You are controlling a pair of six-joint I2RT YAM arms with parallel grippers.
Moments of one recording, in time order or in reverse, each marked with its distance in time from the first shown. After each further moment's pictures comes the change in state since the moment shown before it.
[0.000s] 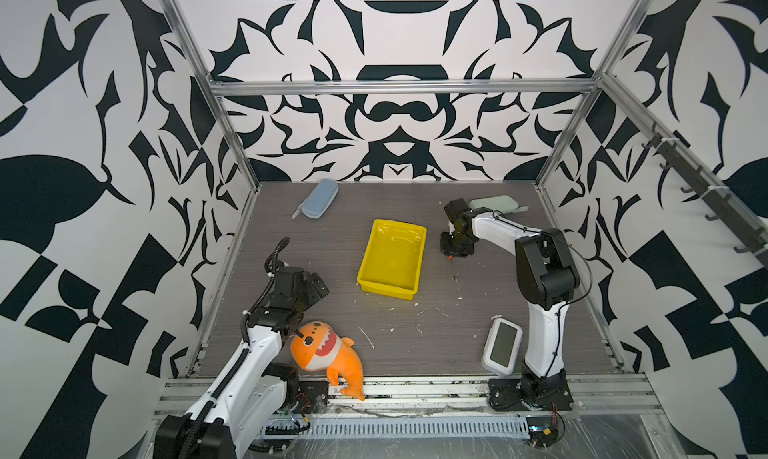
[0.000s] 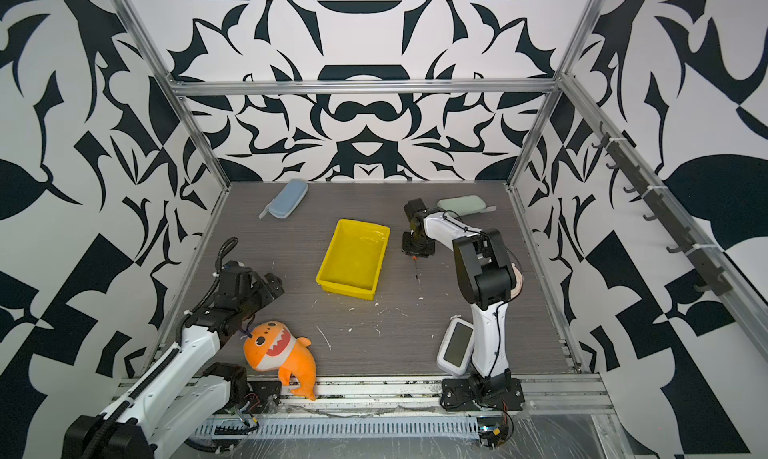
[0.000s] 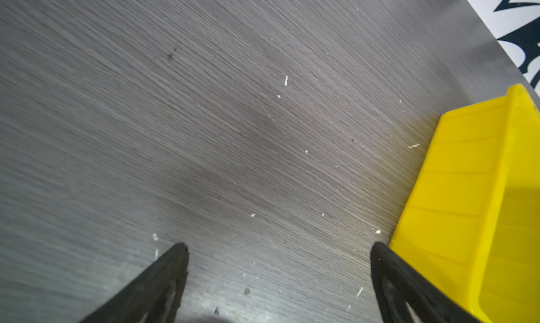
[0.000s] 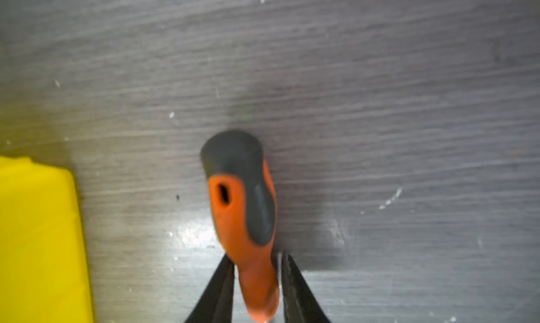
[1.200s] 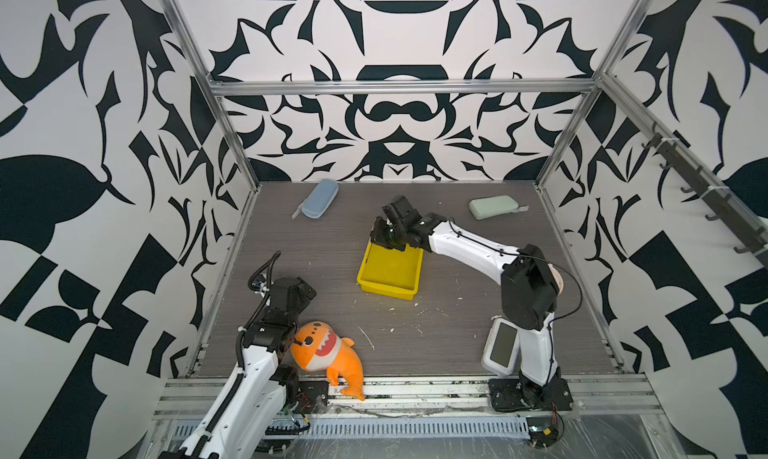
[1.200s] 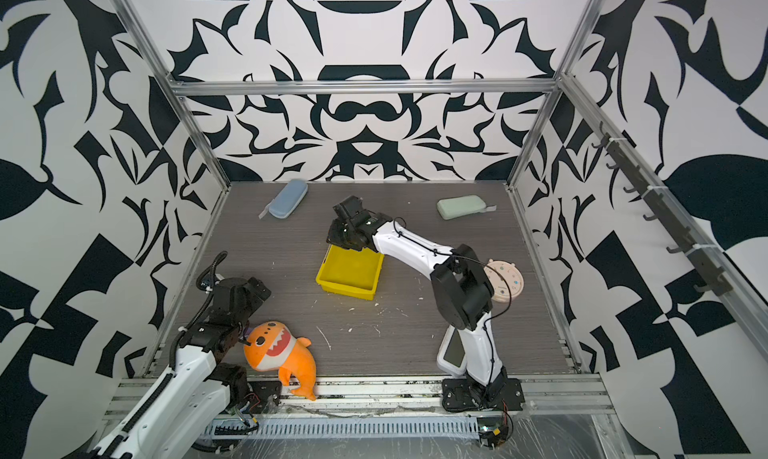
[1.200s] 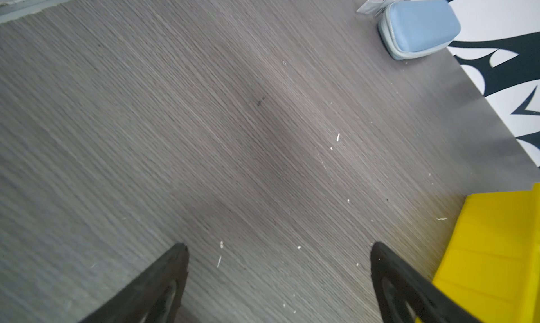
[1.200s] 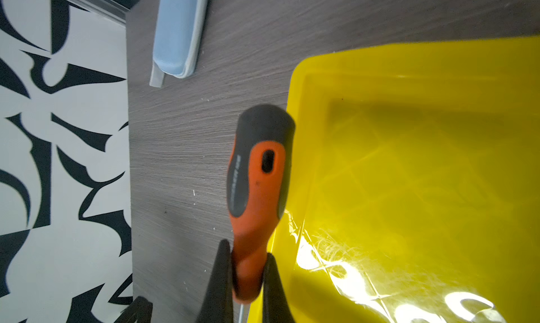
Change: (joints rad) left arm 0.000 -0.161 -0.091 -0.014 -0.222 -0.144; right arm 0.413 0.013 0.244 0.247 -0.064 0.514
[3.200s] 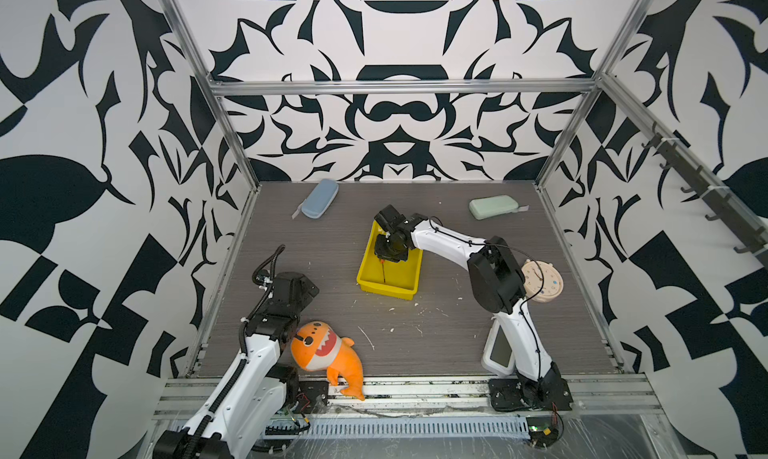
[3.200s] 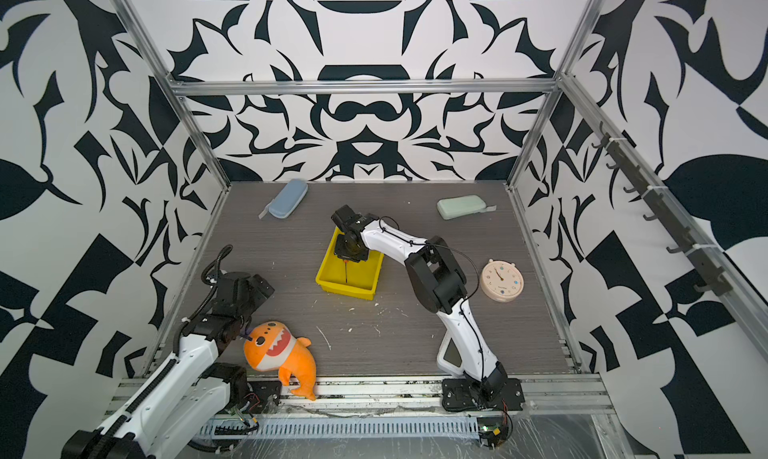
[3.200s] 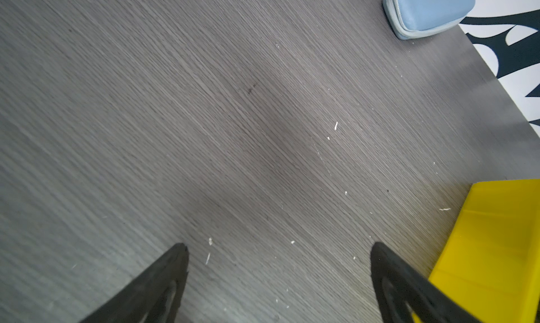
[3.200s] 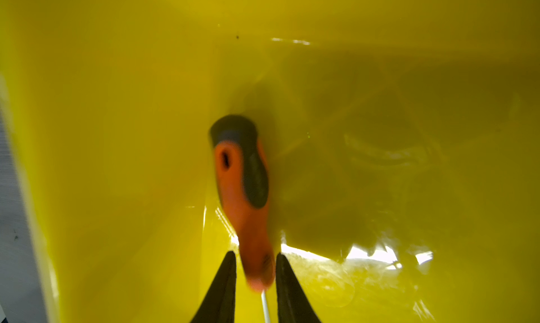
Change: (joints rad) left arm 0.000 0.090 0.047 0.000 0.034 0.002; right arm -0.016 0.226 0.180 -0.258 0.008 -0.100
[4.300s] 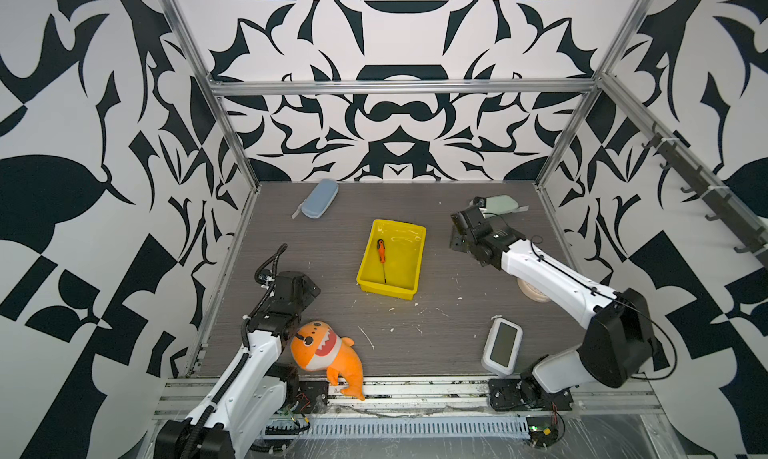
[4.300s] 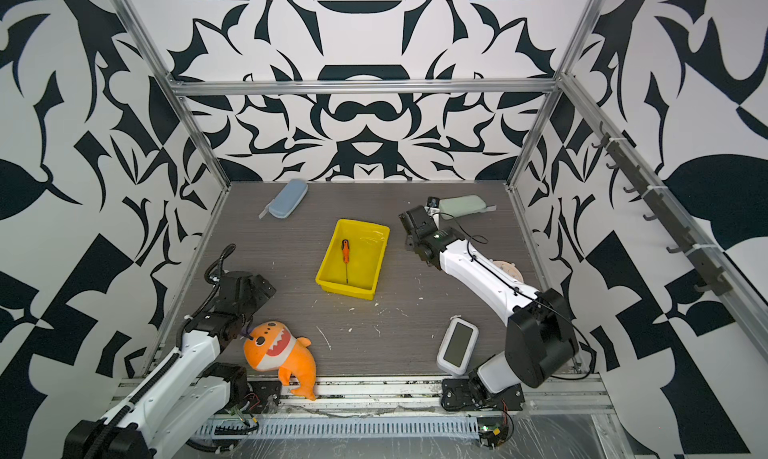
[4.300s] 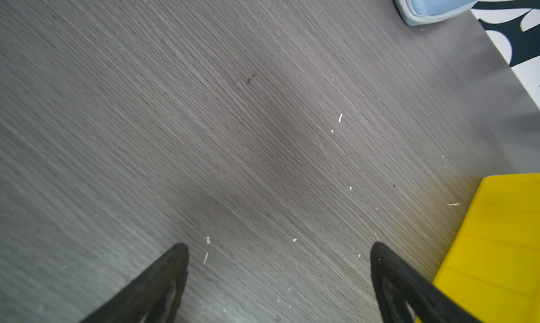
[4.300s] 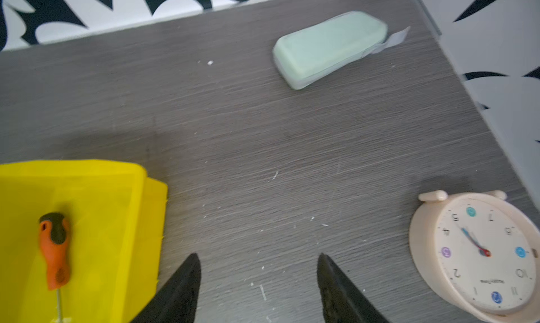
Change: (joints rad) left arm 0.000 0.047 0.000 0.015 0.017 0.004; right arm -0.214 -0.831 -0.738 0.156 0.586 -0.228
